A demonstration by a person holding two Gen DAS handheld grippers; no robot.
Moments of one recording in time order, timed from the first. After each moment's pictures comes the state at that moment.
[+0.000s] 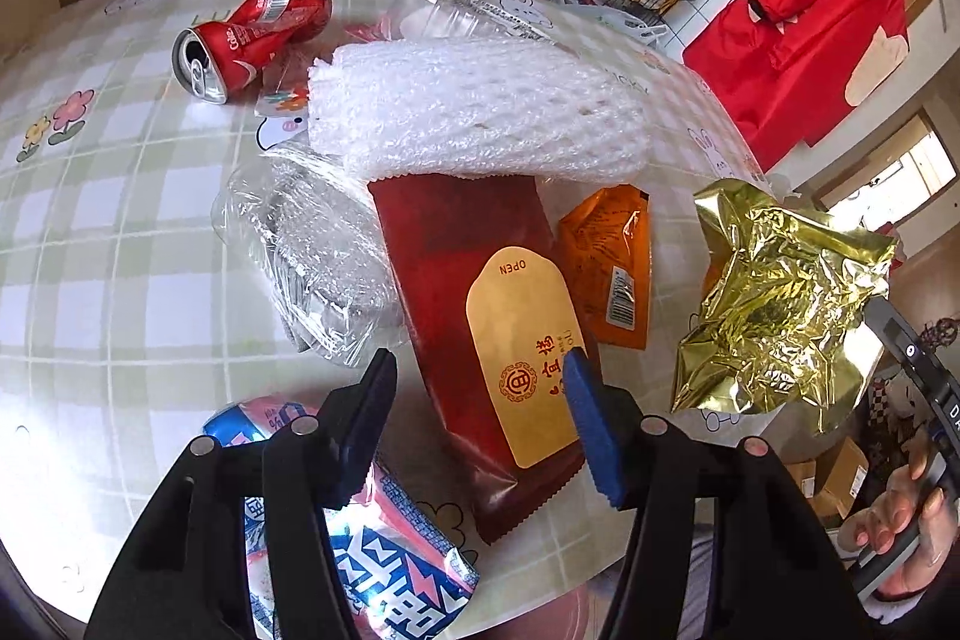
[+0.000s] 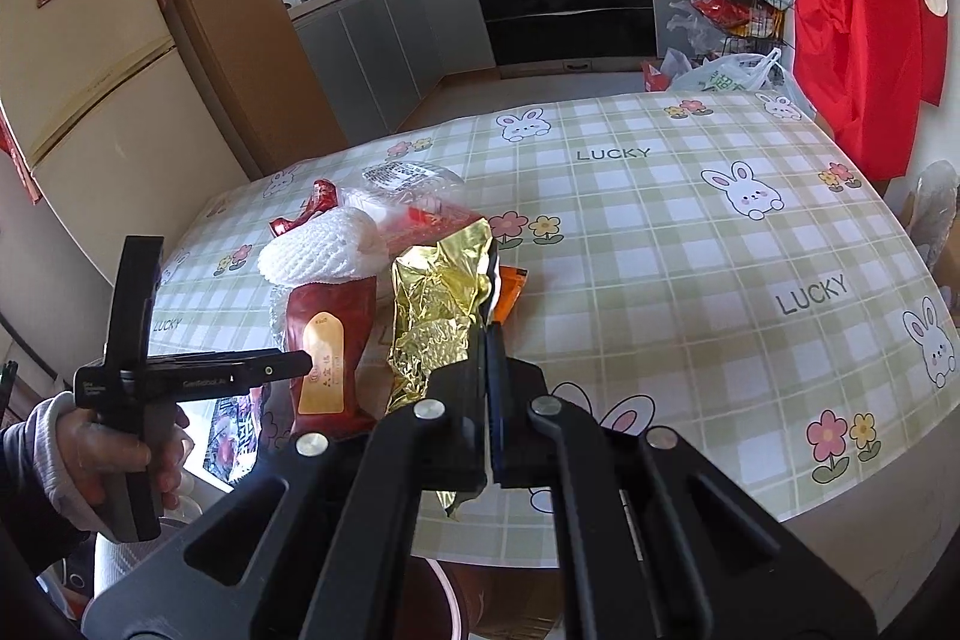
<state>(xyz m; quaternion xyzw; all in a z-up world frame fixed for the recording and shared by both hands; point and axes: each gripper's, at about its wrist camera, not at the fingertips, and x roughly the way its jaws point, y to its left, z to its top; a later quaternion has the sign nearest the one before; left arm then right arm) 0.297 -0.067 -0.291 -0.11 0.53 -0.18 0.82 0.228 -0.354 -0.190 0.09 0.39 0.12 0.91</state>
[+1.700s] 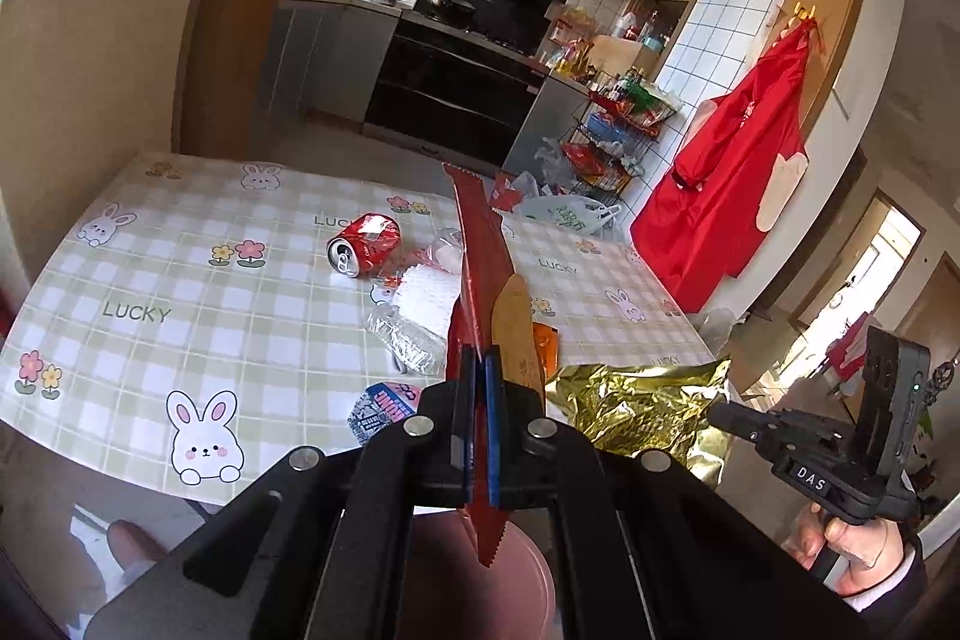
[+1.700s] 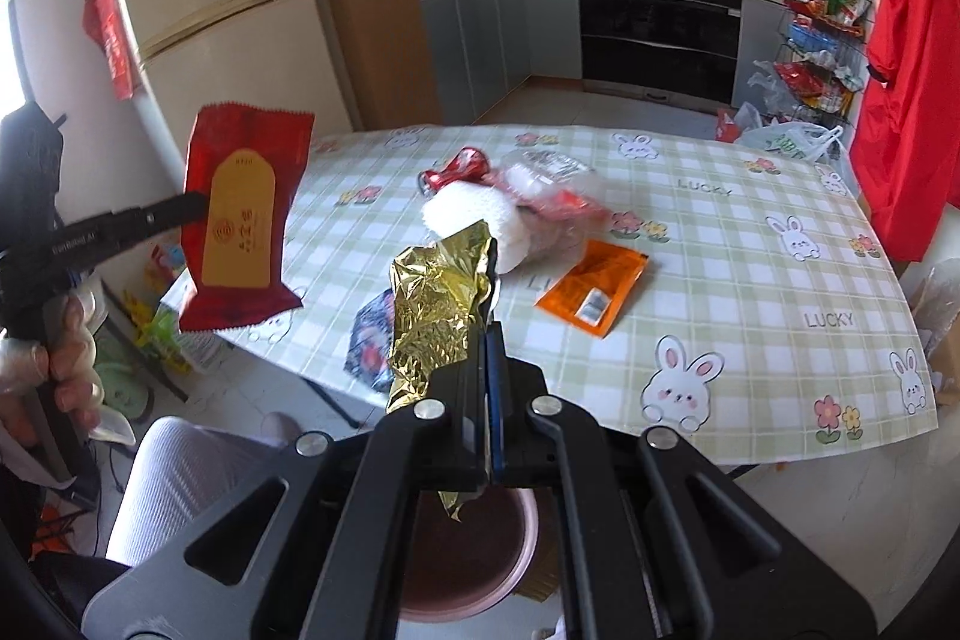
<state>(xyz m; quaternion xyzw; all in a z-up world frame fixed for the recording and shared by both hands) 0.085 0.030 -0.105 -0.15 0.31 -0.16 0.93 0.106 -0.253 -0.120 0.00 0.38 0.20 0.90</state>
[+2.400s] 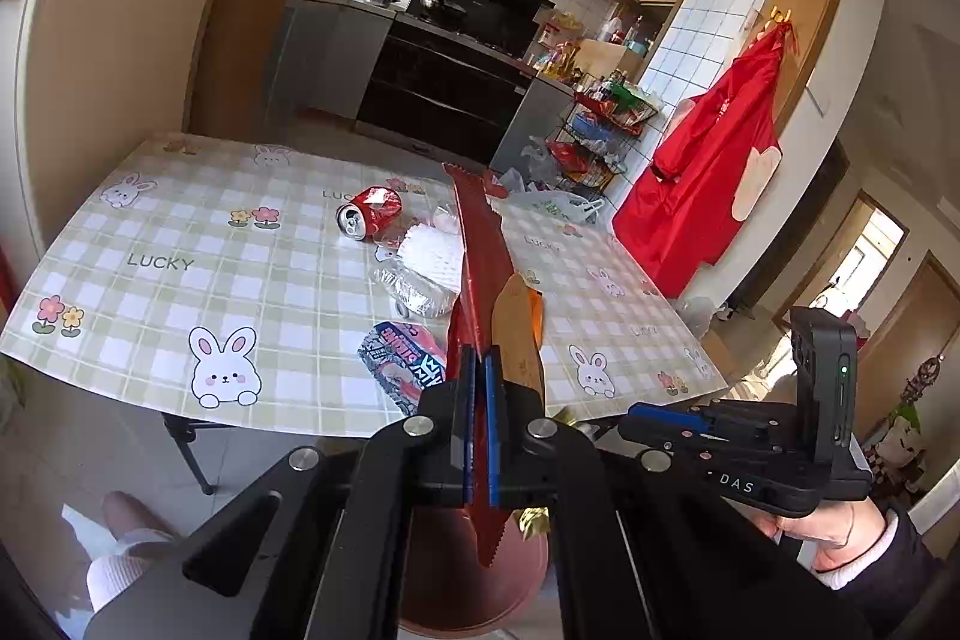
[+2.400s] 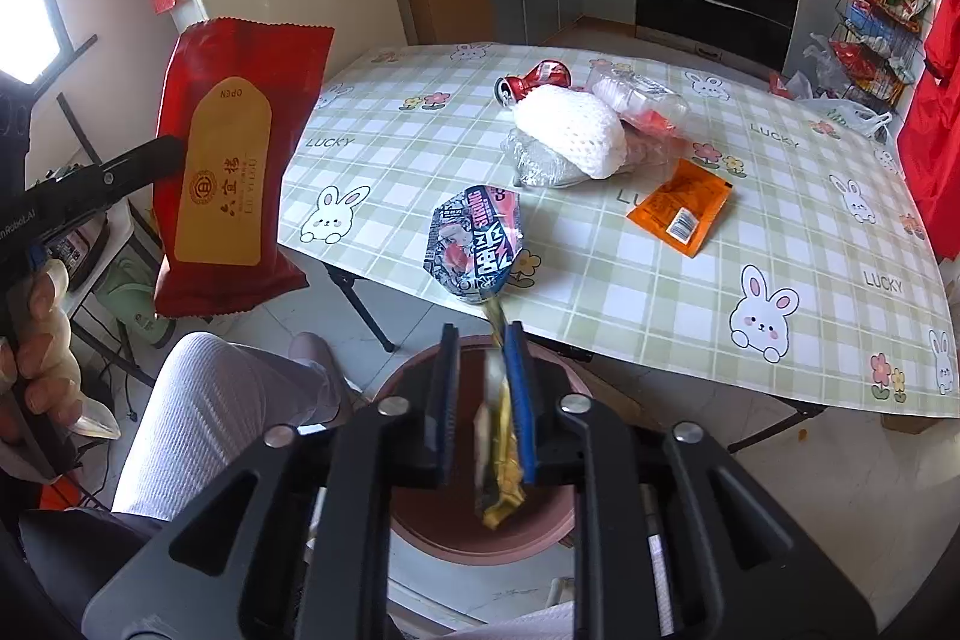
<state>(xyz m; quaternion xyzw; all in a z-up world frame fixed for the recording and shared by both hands) 0.014 0.052 -0.126 -0.16 0.31 -0.17 0.92 0.074 -0.197 -0.158 -0.04 0.44 0.24 0.86</state>
